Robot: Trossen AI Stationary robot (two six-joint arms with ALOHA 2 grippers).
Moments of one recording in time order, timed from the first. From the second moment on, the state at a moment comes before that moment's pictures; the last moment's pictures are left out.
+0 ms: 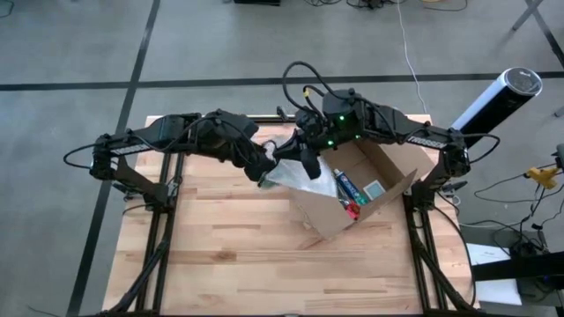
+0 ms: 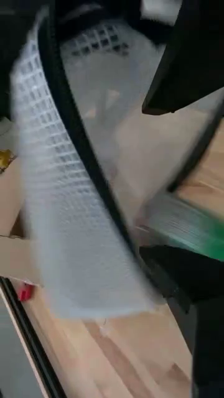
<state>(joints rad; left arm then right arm) 0.03 1.46 1.77 -0.94 -0.09 -0.70 -0.10 1.64 1.96 -0.61 -0.32 0.34</state>
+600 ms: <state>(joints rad) 0.03 1.45 1.77 -1.00 -0.09 -0.69 -0.14 1.64 1.96 -0.70 -0.32 0.32</state>
